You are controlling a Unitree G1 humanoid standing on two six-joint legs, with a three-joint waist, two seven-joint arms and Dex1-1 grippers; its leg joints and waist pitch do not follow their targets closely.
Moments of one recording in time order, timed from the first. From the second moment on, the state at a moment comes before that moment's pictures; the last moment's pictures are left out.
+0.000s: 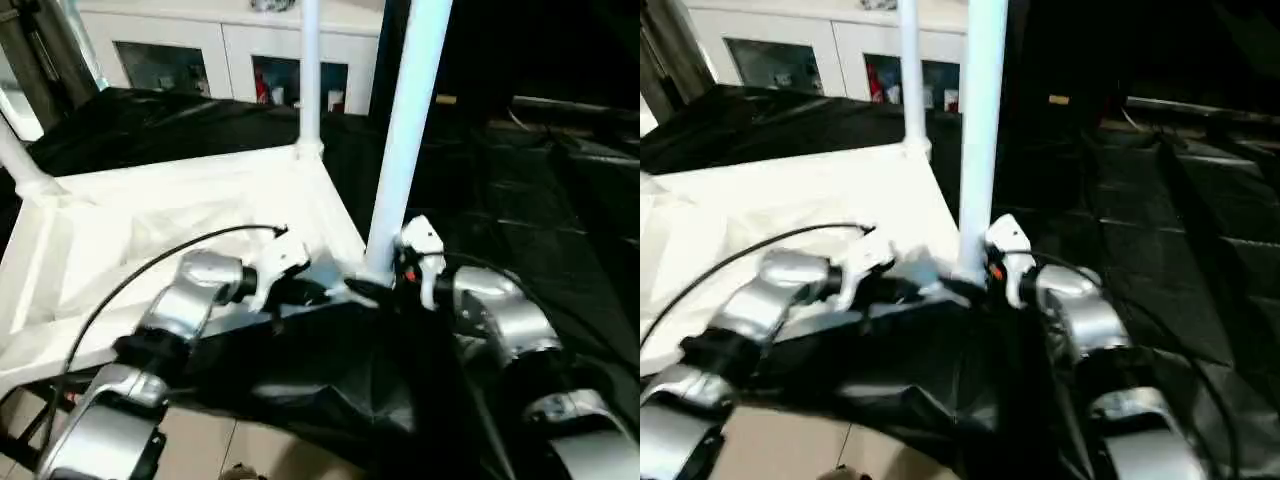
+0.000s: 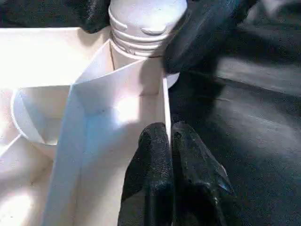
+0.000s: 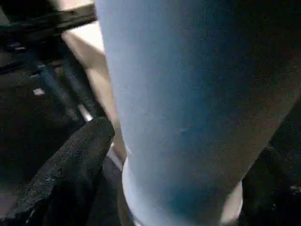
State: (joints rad) left arm -0.60 0.33 -0.26 0.60 0.01 0.11 -1.25; right arm -0.54 -0.30 0.15 0.58 0.12 0.15 1.10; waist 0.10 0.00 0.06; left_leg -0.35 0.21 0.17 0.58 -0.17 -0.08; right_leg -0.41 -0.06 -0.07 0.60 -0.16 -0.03
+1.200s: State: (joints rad) left arm -0.71 0.18 -0.22 0.75 0.05 0.21 -0.91; right arm -0.59 -0.09 -0.04 0.70 0.14 0.21 0.52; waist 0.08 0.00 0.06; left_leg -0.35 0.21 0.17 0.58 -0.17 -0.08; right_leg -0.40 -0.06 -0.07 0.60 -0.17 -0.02
